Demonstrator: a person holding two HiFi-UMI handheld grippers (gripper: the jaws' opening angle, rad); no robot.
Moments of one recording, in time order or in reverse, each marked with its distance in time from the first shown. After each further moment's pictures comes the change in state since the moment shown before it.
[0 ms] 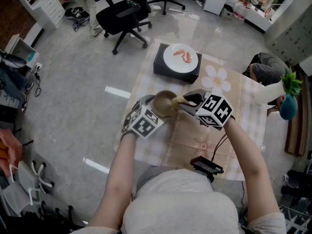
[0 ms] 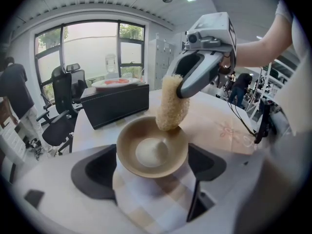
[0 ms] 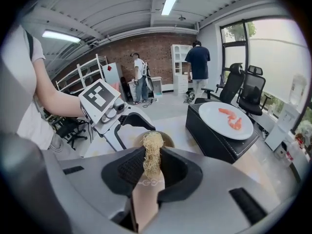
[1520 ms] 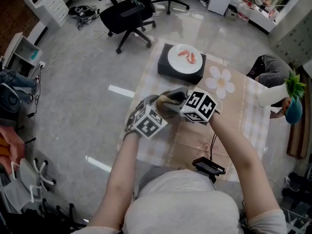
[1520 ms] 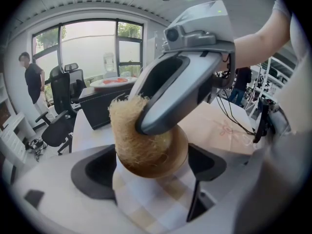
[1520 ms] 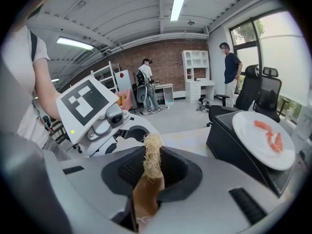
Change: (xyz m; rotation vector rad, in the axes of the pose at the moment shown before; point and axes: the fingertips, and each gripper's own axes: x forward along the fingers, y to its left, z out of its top) left arm 0.005 0.002 0.000 0.015 0.015 -0.008; right arm 0.066 0.019 0.039 -0.058 -0.102 0.141
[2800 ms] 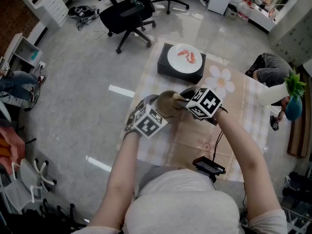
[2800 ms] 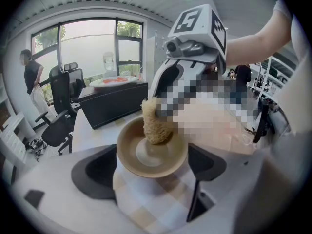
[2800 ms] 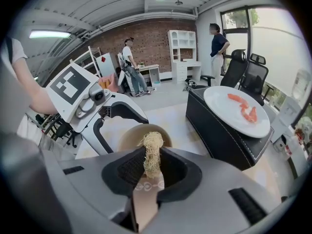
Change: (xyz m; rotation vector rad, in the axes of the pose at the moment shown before) left arm -0.001 0.000 0.000 0.002 0.011 -0.001; right arm -0.027 -0.032 -0.048 0.112 0.238 -0.131
